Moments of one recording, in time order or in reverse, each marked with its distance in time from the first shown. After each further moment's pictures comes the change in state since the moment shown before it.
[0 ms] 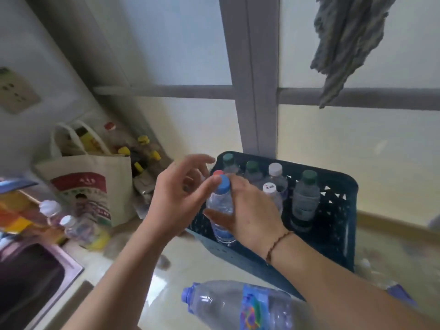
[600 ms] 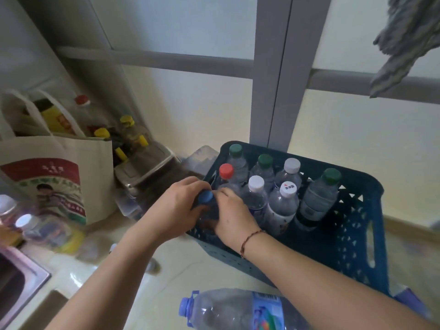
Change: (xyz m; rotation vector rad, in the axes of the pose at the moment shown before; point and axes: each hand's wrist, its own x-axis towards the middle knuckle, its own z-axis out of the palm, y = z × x) left_hand 0.003 -0.125 0.001 0.402 -0.438 -0.012; right_hand 0.048 0.016 0.106 0.103 -0.253 0.240
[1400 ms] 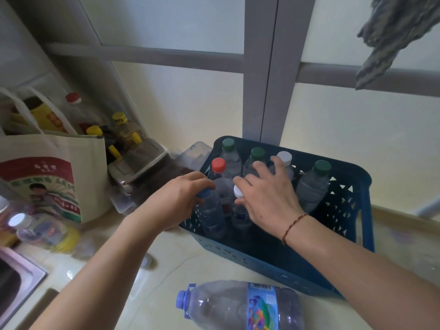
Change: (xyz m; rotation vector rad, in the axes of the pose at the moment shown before) left_hand 0.010 0.003 0.002 0.096 -0.116 0.117; right_hand -0.022 0.029 -0.070 -0.975 0.170 -0.251
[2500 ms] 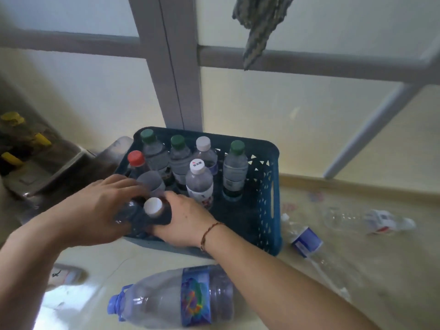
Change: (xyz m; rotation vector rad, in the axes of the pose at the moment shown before) left_hand -0.001 0.026 -0.012 0.091 -0.248 0.104; right_hand -0.040 -0.025 0.020 1.034 -0.279 0.314
